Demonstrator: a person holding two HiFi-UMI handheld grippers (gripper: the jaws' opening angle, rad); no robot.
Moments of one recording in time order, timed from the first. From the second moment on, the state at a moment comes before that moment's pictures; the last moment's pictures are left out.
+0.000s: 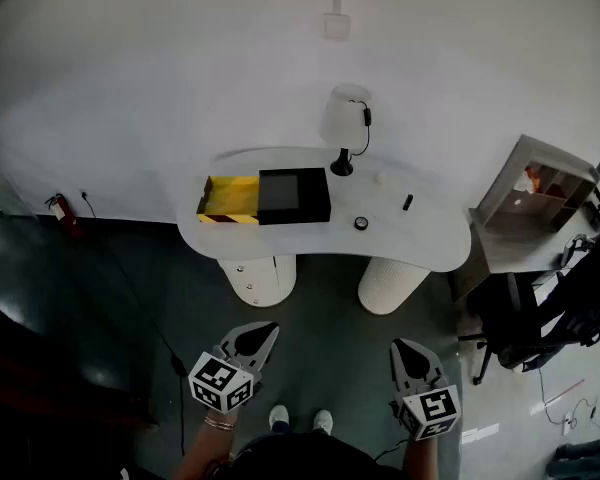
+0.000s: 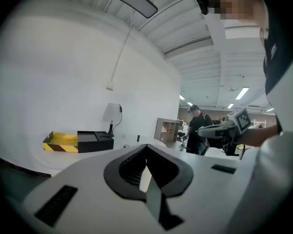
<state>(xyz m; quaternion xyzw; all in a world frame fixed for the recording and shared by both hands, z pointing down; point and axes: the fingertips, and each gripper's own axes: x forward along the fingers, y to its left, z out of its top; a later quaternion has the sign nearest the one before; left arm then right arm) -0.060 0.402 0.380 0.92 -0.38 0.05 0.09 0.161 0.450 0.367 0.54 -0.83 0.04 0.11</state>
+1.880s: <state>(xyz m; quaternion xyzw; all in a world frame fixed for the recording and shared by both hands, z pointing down) -0.020 0.341 0.386 0.90 -0.42 0.06 0.11 0.203 0.366 0.379 0.49 -0.86 0.08 0.10</state>
